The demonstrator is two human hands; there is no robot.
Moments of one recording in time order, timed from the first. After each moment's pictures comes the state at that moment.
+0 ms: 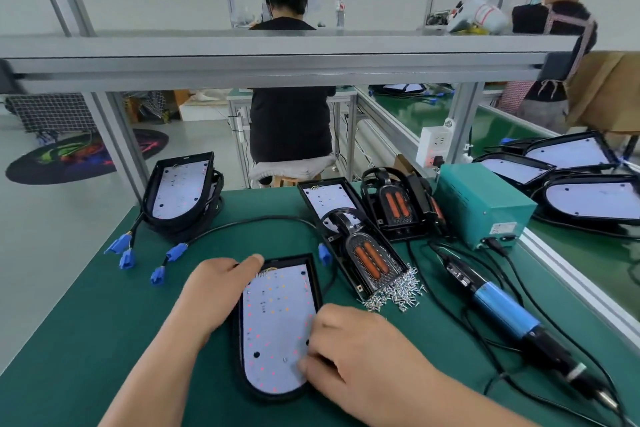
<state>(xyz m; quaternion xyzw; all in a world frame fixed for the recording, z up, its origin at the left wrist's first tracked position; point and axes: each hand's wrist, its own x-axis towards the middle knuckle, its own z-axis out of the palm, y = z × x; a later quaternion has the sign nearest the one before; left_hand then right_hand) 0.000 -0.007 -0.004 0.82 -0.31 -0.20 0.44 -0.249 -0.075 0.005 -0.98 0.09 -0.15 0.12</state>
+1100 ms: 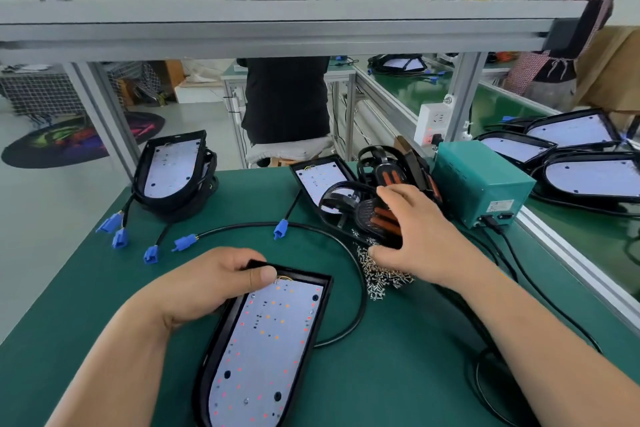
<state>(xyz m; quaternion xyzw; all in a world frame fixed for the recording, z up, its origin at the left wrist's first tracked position) 0.000 0.013 0.012 0.69 -0.53 -0.37 0.34 -0.274 -0.209 0.016 -0.92 0.33 -0.15 0.15</state>
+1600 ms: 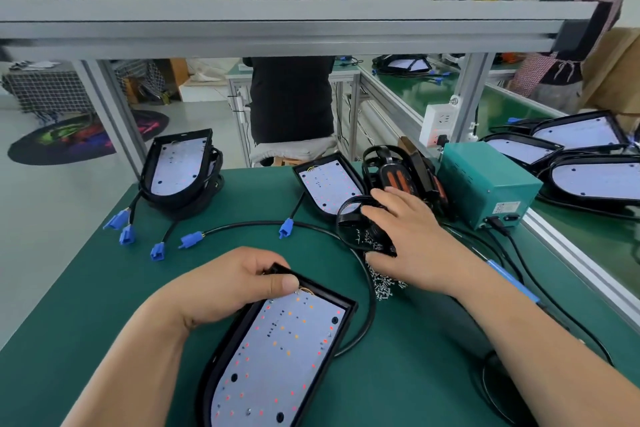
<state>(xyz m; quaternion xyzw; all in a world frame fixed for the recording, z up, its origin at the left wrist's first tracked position) -0.013 0.006 0.013 0.66 -0.56 -0.39 0.32 -0.262 -0.207 0.005 -0.96 0.25 -0.11 0.06</state>
